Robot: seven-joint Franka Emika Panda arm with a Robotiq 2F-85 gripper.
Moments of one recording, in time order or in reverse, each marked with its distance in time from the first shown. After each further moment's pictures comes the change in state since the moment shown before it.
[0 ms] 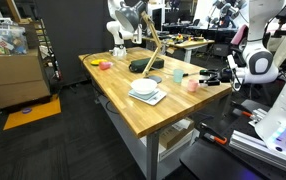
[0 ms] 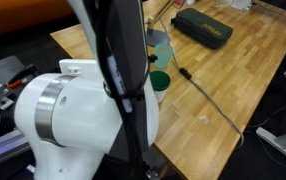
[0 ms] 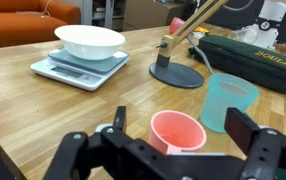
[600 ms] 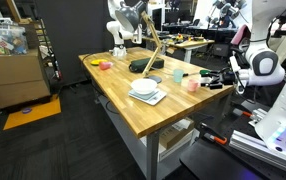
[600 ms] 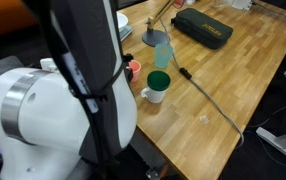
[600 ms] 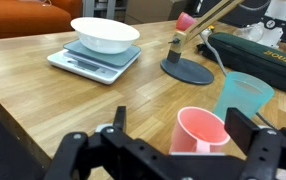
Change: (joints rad) arm 0.018 -0.046 -0.012 -0.099 0.005 0.036 -0.087
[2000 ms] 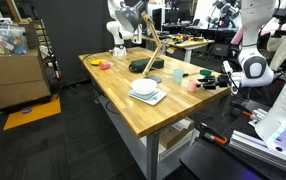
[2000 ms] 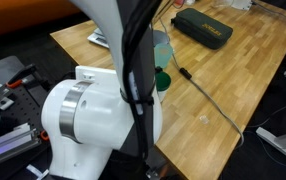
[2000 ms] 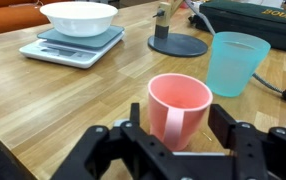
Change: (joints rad) arm -0.004 0.146 0.038 0.165 0.063 0.019 0.188
